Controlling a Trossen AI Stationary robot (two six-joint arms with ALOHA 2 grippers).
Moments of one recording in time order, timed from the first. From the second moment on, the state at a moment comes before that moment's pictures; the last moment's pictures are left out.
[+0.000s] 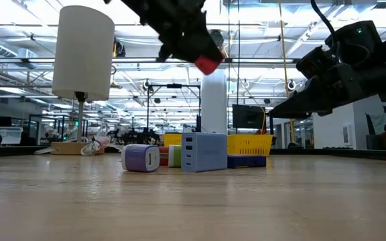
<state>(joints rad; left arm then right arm) -0.08 1.69 1.23 -0.16 -0.29 -0.20 -0.14 1.25 0.09 0.90 -0.13 0.04</state>
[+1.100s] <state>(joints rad) 0.10 1.65 0.61 1.07 0.11 -0.41 -0.01 1.29 0.21 0.96 0.09 -0.42</state>
